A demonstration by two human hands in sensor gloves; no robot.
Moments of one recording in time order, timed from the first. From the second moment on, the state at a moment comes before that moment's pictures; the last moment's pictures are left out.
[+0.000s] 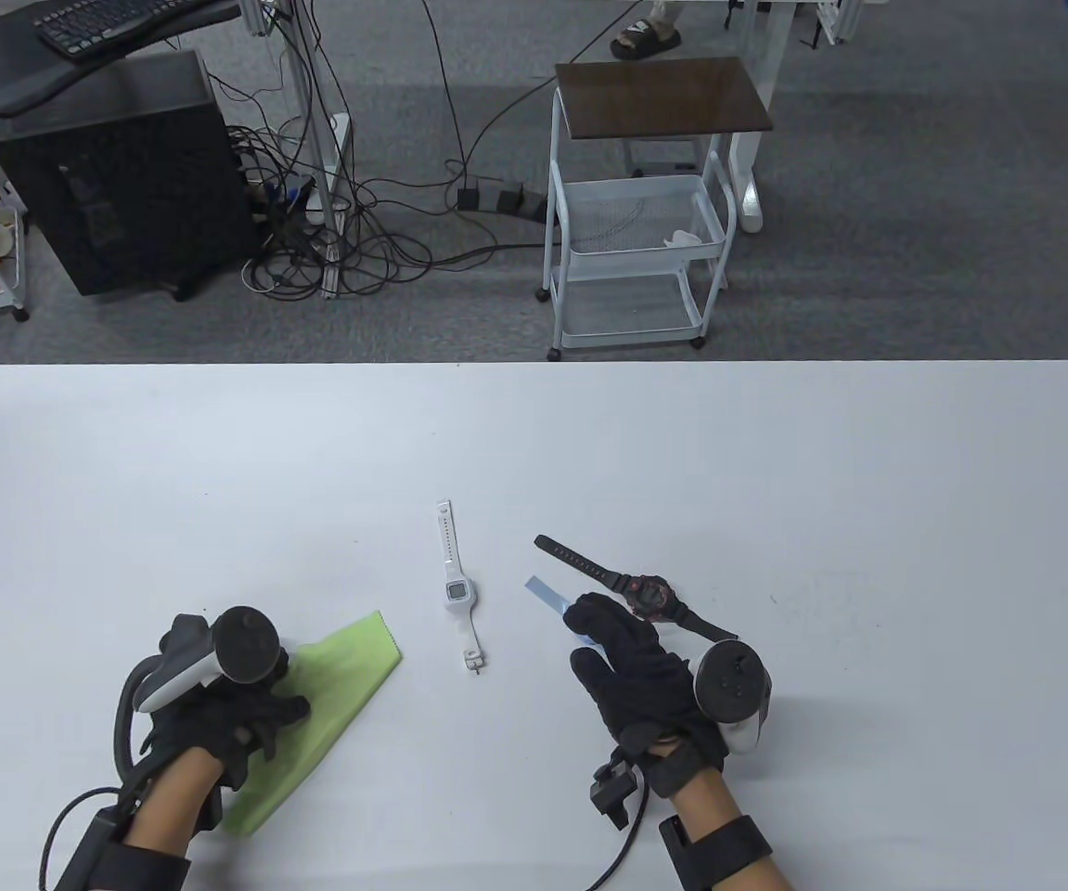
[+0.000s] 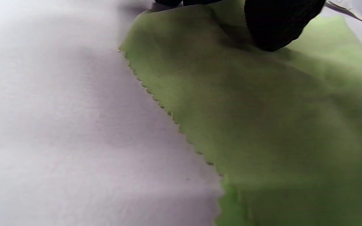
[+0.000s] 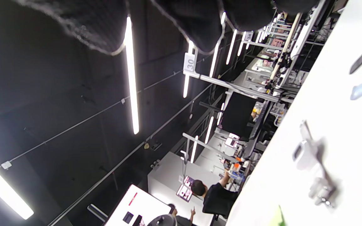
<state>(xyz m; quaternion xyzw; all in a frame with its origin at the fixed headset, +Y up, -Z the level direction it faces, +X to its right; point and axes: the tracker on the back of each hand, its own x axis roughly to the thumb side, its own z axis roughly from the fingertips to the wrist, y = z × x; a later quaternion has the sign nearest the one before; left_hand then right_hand) -0.317 -0.776 -0.298 -0.28 -0.04 0.08 0.96 0.113 -0.759 -0.294 0.24 -0.04 0.75 0.62</state>
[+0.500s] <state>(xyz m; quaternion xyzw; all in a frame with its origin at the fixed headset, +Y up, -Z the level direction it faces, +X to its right) -0.316 -0.776 -0.300 -0.25 -0.07 0.11 0.96 0.111 -0.760 -0.293 0.24 -0.03 0.75 0.62</state>
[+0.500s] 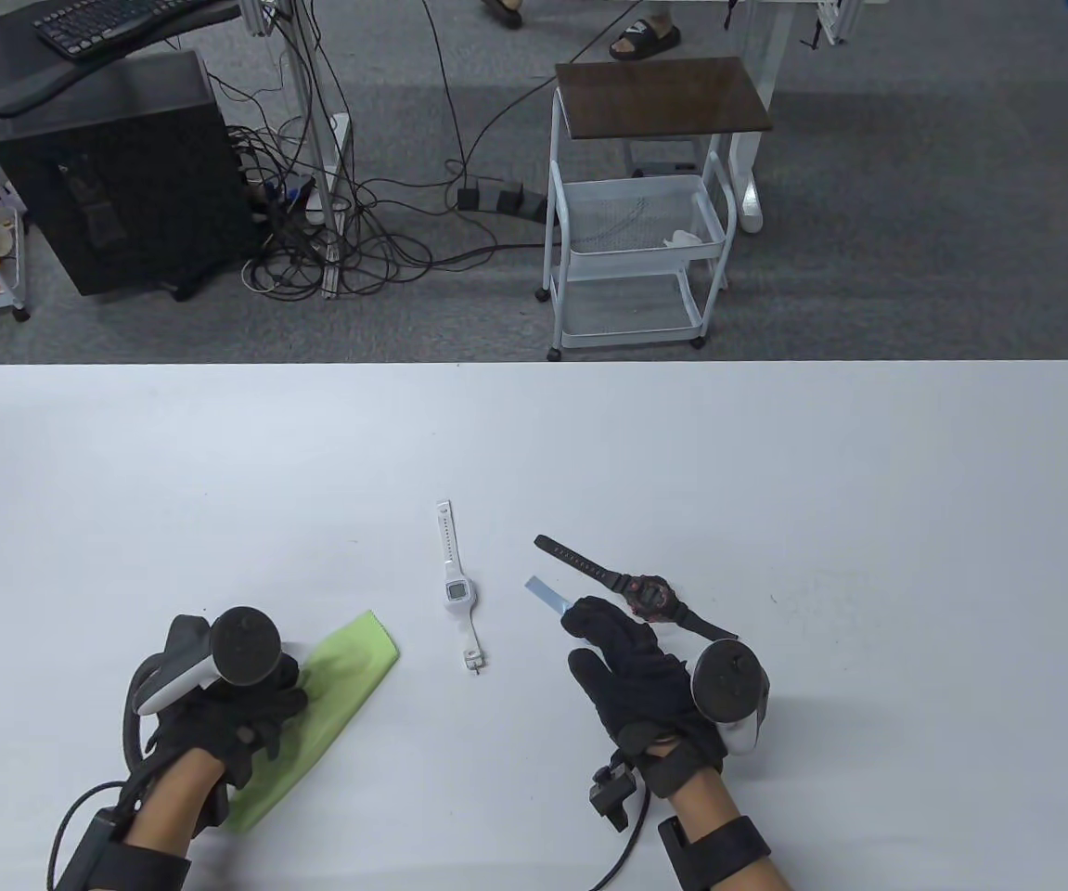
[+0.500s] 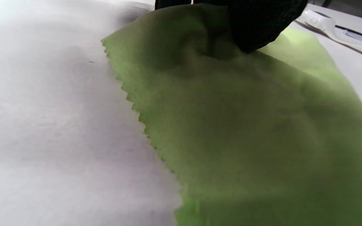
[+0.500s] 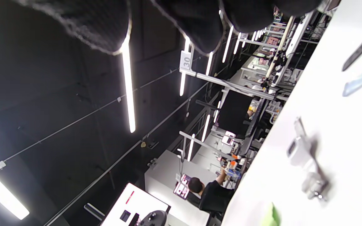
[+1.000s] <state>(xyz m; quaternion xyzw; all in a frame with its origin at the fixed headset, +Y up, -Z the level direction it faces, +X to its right) -0.324 -0.745 -0.292 -0.19 -0.11 0.26 0.94 0.107 -0.760 -0.295 0.23 -0.01 0.76 0.60</state>
